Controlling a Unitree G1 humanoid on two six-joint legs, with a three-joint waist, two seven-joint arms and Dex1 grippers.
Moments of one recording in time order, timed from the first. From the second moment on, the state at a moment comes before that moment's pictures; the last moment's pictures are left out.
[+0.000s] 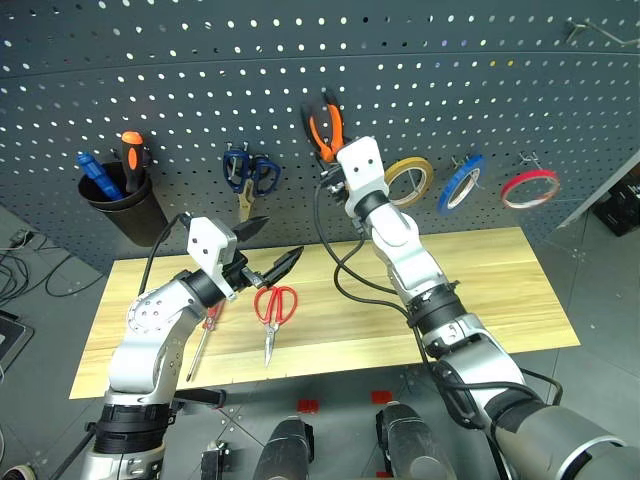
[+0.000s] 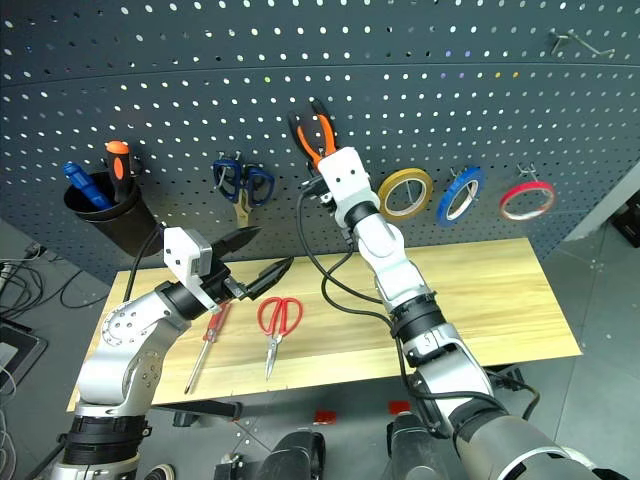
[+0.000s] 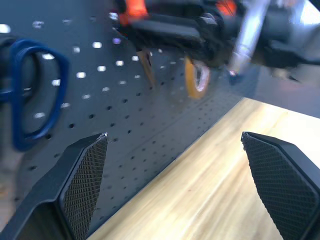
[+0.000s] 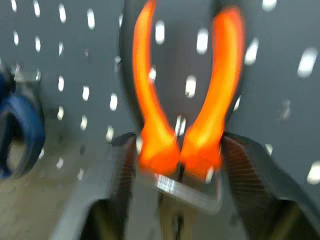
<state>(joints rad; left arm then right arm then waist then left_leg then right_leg) -0.21 0.47 0.12 -0.18 -0.41 0.22 -0.68 -0.85 0.04 0.14 0.50 -0.06 0.03 0.16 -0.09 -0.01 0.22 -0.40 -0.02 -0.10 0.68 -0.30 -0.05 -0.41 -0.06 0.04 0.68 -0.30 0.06</state>
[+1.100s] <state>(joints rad) -0.06 0.42 0.01 -0.28 -0.20 0.90 -0.21 -0.35 -0.49 0.33 -0.58 0.35 0.89 0.70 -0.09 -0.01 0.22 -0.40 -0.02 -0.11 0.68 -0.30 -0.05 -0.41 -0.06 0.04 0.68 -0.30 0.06</state>
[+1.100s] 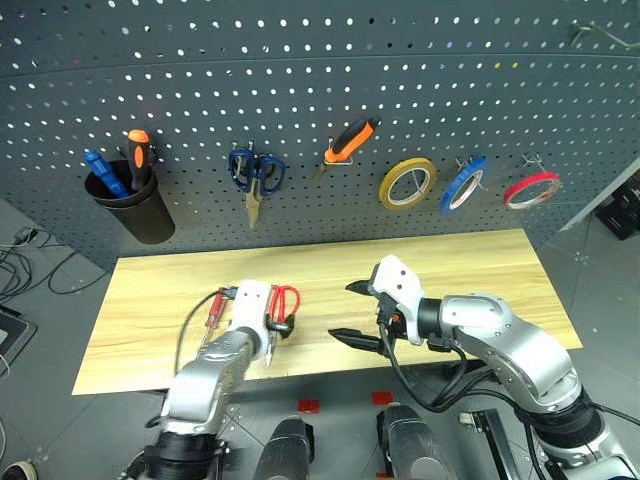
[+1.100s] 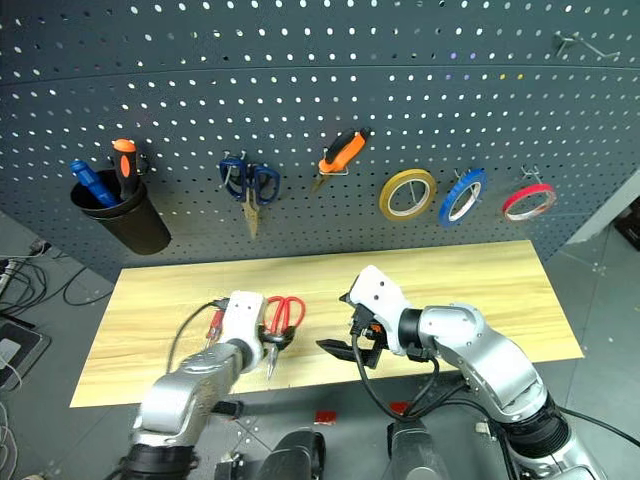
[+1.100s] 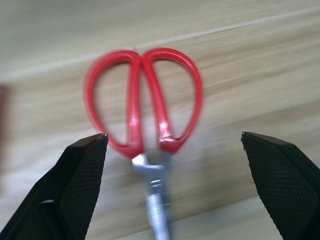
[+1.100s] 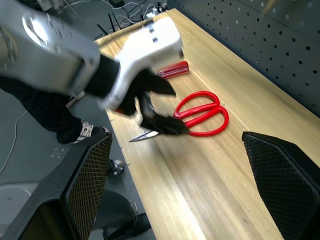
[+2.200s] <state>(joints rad) -0.06 0.19 0.04 -0.21 -0.18 1.00 -0.07 -0.32 -0.57 0.28 -0.63 0.45 0.93 0.69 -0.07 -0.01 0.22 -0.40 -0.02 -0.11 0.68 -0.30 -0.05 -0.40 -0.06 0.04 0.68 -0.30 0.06</state>
